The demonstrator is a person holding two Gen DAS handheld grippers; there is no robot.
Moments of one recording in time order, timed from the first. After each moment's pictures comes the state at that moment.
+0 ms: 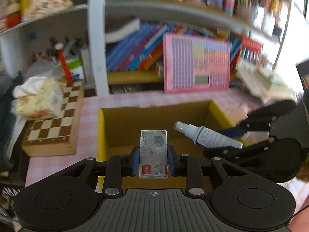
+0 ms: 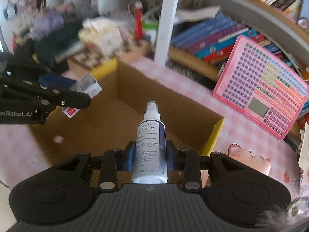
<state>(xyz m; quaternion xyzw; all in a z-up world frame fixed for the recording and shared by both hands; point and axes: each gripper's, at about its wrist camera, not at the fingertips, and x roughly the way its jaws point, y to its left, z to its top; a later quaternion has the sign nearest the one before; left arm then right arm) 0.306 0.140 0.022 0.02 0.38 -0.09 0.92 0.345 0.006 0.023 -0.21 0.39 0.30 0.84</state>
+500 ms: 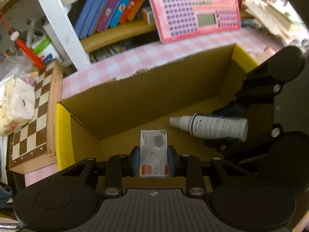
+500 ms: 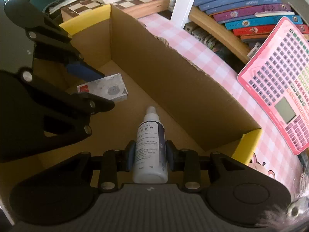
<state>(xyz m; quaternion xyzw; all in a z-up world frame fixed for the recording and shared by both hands) 0.389 0.104 -0.036 0.13 0.50 -0.08 0.85 0.405 0.042 -0.041 -0.29 0.47 0.32 0.77</state>
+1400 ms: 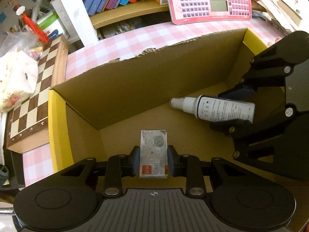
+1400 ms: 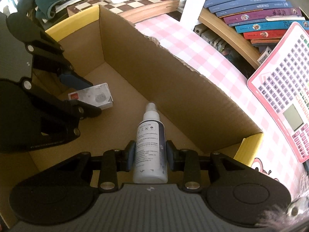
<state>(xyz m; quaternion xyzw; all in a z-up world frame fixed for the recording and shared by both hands) 0.383 0.121 -0.045 0.10 0.54 -0.07 0.83 0.406 0.055 -0.039 -0.30 0.47 0.34 0.76</state>
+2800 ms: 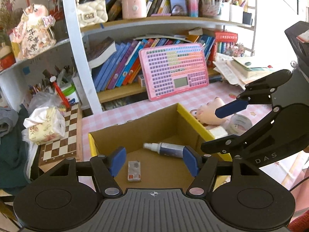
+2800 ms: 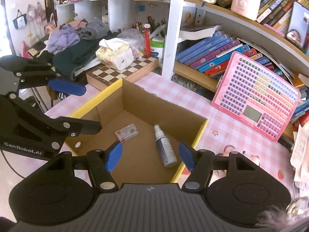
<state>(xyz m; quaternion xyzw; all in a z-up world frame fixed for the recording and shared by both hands) 0.228 0.116 0.086 0.08 0.34 -0.13 0.93 0.274 -0.023 0.093 -0.17 0.36 0.33 0.86</state>
